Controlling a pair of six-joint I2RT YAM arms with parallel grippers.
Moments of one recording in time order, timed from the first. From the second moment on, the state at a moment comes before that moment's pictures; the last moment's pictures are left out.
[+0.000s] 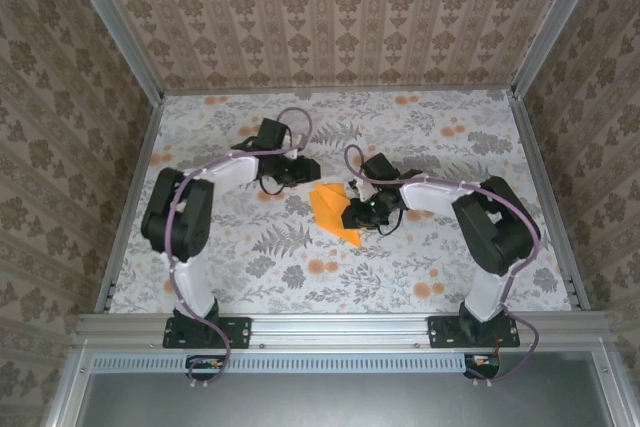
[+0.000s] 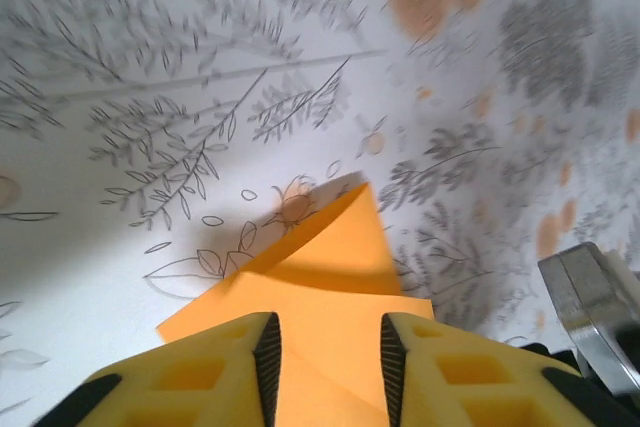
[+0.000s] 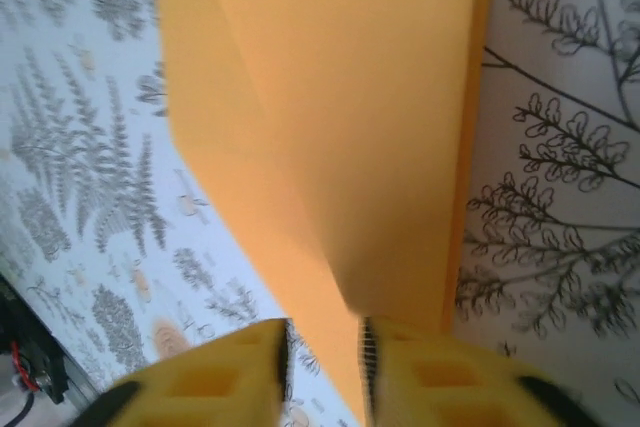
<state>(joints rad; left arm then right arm) -0.44 1.84 1.21 -0.33 0.56 -0.47 0.52 1.76 1.00 -0.40 -0.50 0.45</state>
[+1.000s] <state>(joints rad) -0.56 1.95 1.10 -0.08 0.65 -0.66 0.40 1.40 0.79 -0.21 -0.37 0.47</state>
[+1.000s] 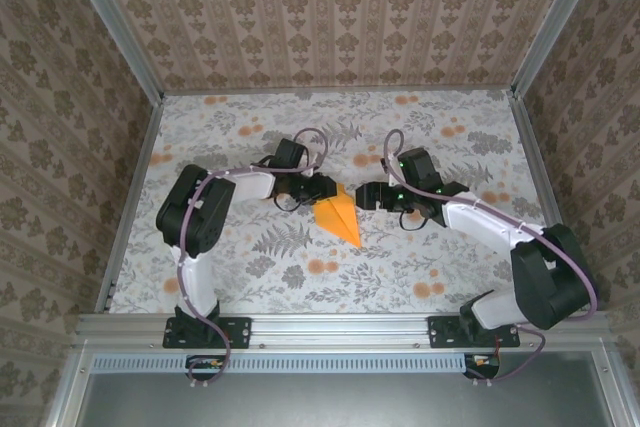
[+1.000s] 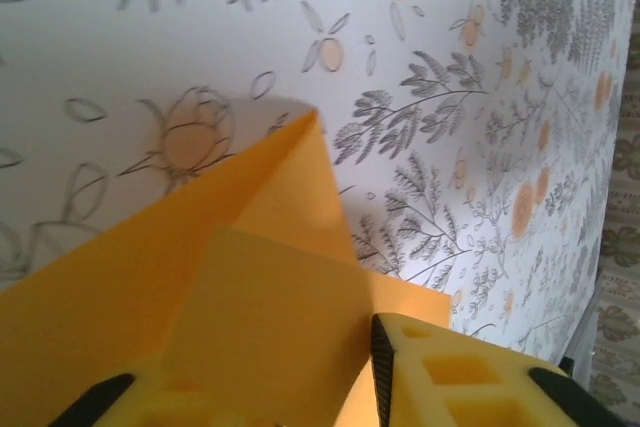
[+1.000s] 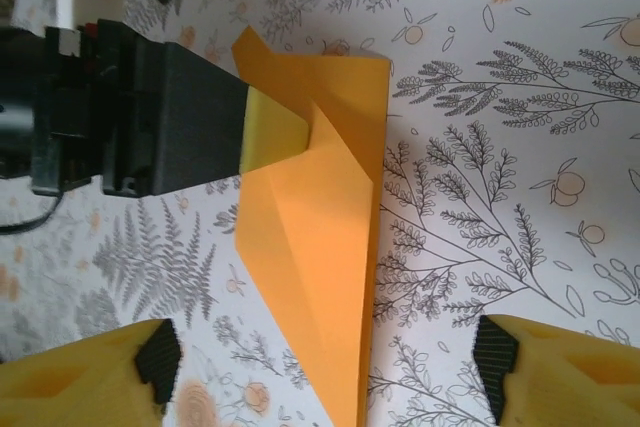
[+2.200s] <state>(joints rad) -0.40 1.58 1.30 -0.07 0.79 -0.66 0.37 1.67 0.82 0.72 -1.02 1.00</state>
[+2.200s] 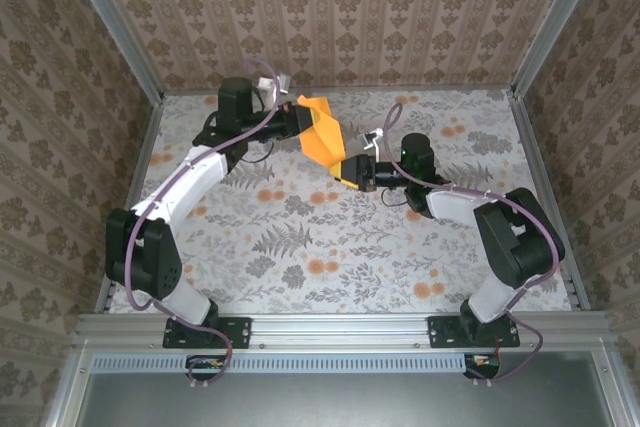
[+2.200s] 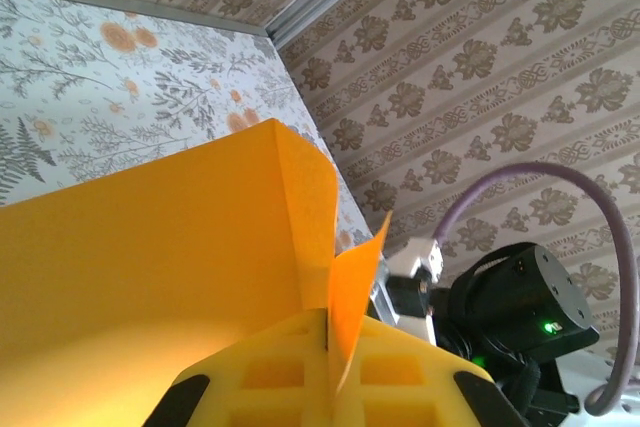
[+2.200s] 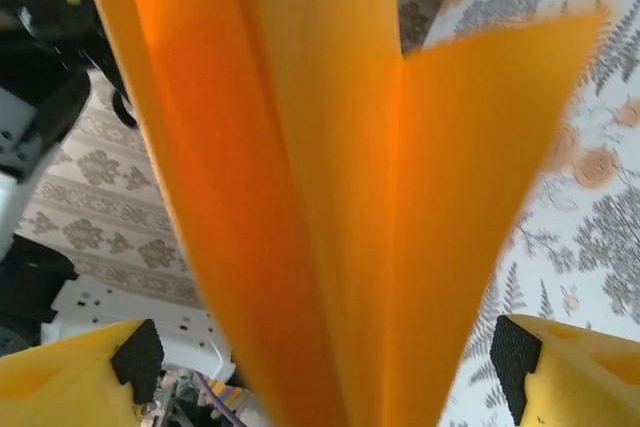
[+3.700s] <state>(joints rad) -0.30 1.18 1.06 -0.39 0.41 -0.48 0.59 1.45 1.19 -0.52 -0.07 0.20</state>
